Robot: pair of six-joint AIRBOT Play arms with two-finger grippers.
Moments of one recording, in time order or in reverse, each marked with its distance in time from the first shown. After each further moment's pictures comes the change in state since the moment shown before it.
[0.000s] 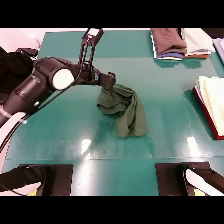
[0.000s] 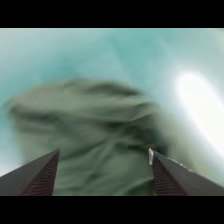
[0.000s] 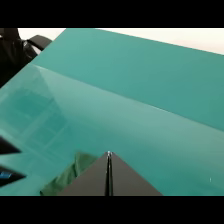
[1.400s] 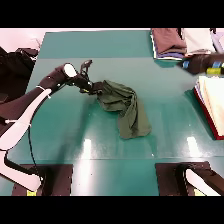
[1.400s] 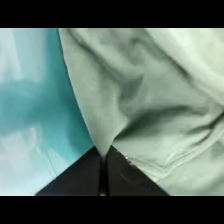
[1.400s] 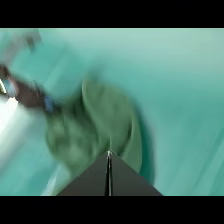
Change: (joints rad) left arm 0.290 -0.375 0.039 -0.473 -0.117 0.187; right arm -0.044 0.080 -0.393 -0.006 0.083 0.008
